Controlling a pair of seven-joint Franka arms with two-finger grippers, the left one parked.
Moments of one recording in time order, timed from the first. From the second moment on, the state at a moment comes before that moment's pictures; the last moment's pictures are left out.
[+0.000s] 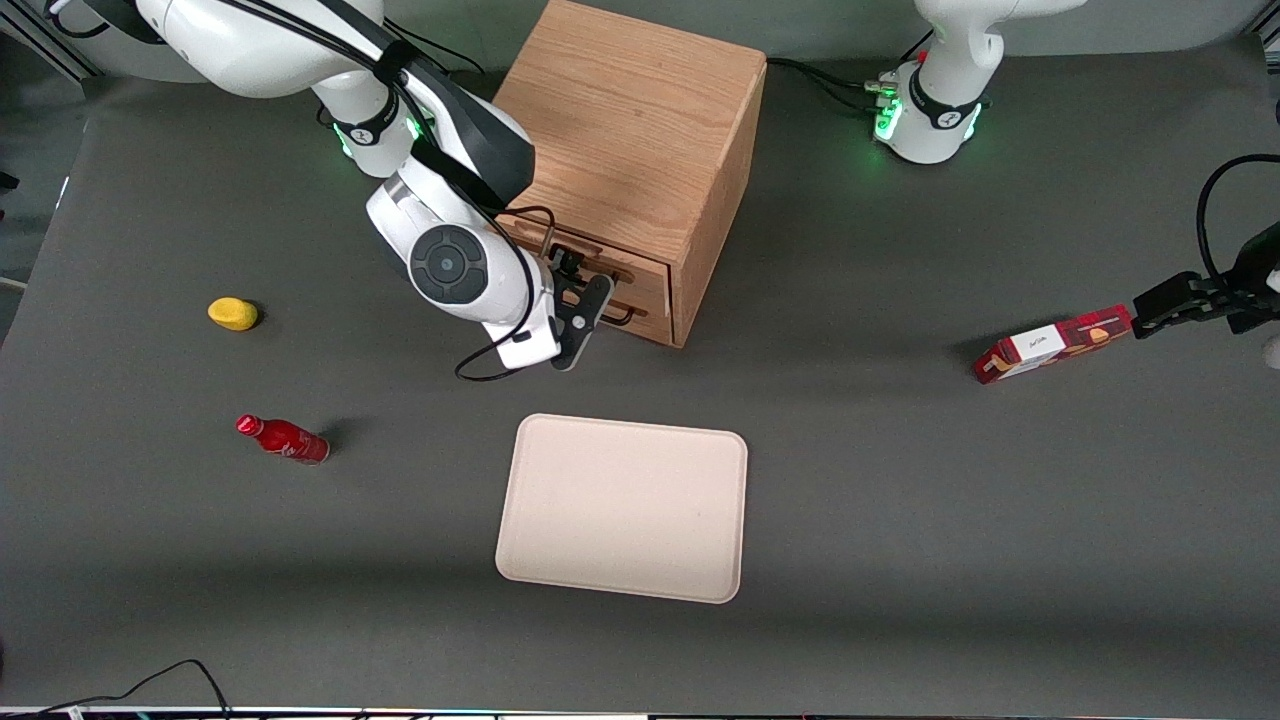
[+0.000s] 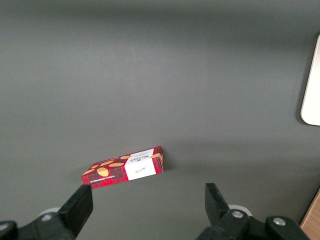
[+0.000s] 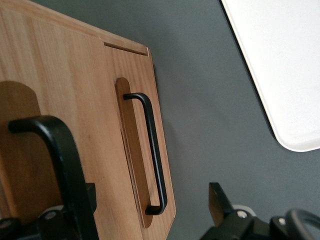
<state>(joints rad) -0.01 0.50 0.73 -1.66 -0.04 1.85 -0.32</state>
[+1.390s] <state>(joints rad) -0.03 0.45 0.77 -1.64 -0.04 1.78 -0.31</state>
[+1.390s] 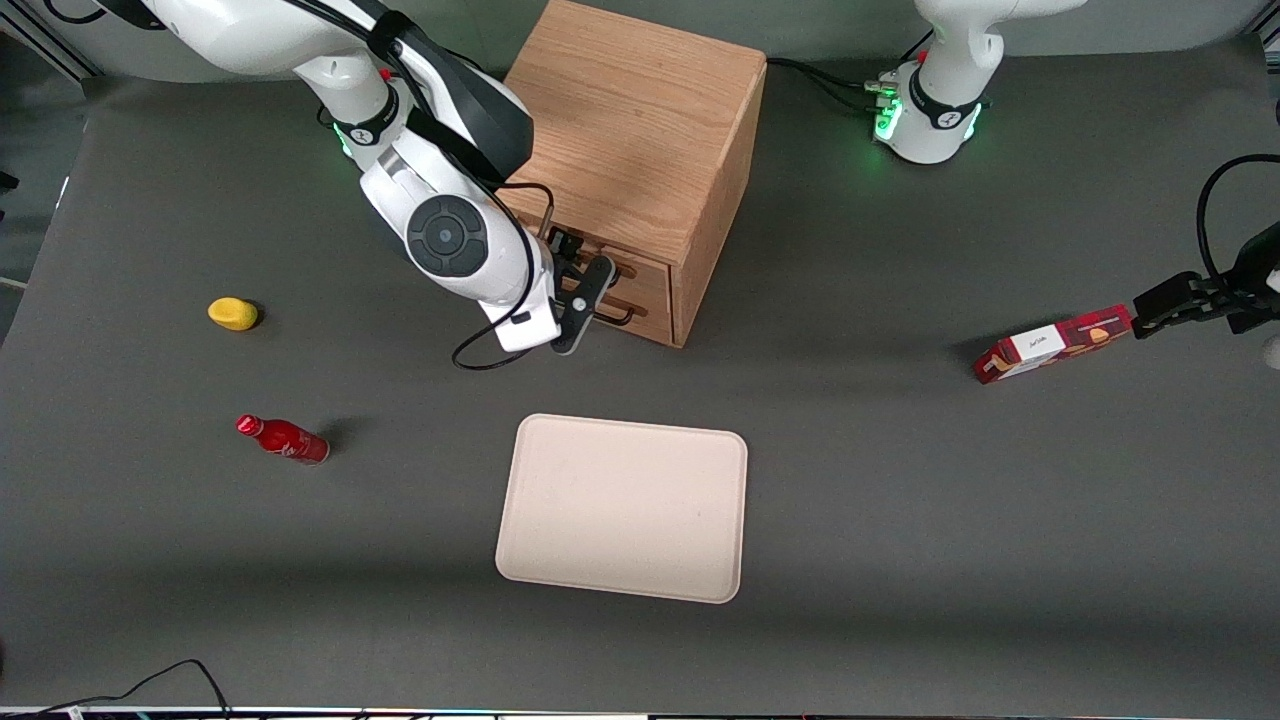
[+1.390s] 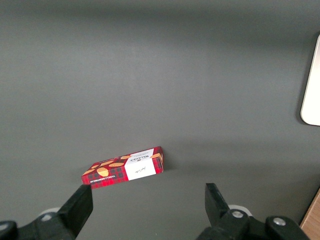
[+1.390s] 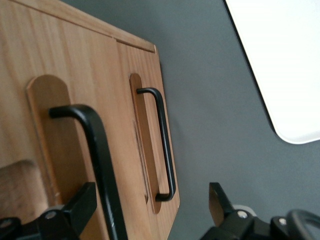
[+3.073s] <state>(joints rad) -0.10 0.19 0.18 -1.36 0.03 1.59 -0.17</state>
